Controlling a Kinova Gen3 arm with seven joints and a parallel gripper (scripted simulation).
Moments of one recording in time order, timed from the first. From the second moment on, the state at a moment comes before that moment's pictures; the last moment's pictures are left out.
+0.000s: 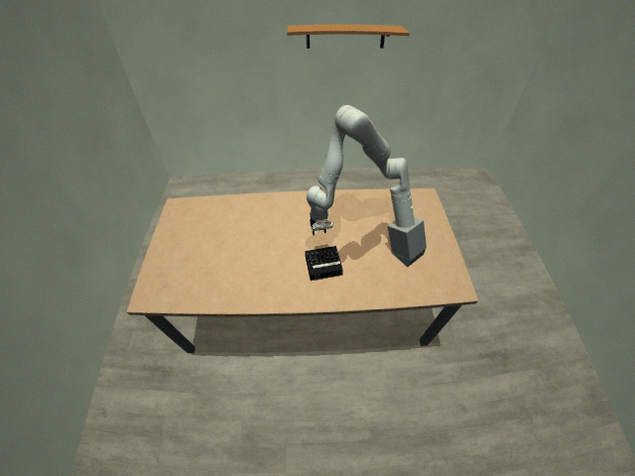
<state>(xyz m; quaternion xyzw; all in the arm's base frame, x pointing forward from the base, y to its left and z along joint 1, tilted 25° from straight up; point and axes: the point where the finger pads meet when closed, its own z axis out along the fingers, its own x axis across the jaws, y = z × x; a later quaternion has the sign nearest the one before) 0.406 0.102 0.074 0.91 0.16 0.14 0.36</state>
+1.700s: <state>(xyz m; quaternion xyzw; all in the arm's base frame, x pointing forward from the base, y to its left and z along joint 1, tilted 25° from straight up) 0.358 0.116 0.042 0.75 0.57 -0.06 0.33</state>
